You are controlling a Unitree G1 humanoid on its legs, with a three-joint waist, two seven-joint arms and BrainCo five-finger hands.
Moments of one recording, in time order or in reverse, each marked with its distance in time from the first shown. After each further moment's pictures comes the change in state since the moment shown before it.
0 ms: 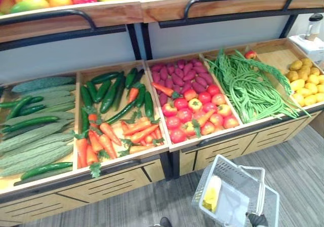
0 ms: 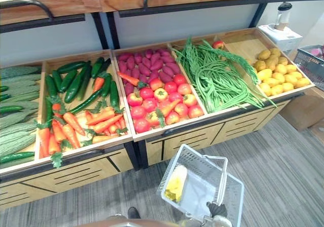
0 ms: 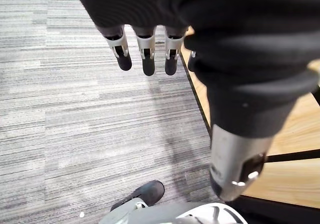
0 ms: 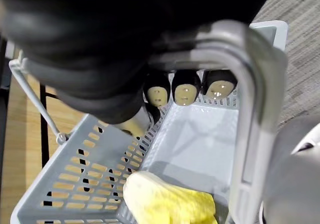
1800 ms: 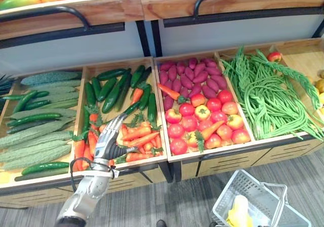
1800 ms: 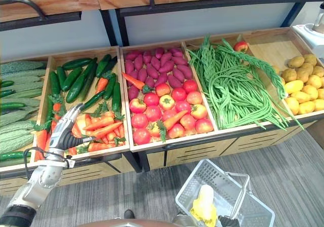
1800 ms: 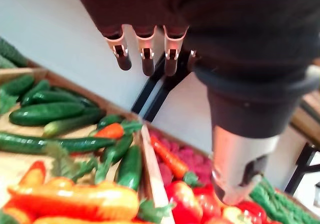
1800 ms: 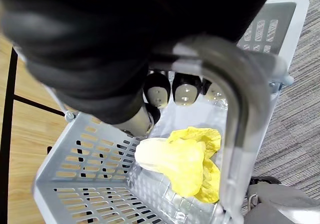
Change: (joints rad) left arm -0.269 0.493 -0.224 -0.631 0.415 -0.439 0.061; right arm 0.062 -0.044 -0.026 0.042 0.037 0.056 -0.030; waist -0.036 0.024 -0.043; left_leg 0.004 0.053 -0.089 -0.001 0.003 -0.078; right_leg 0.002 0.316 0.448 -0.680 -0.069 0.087
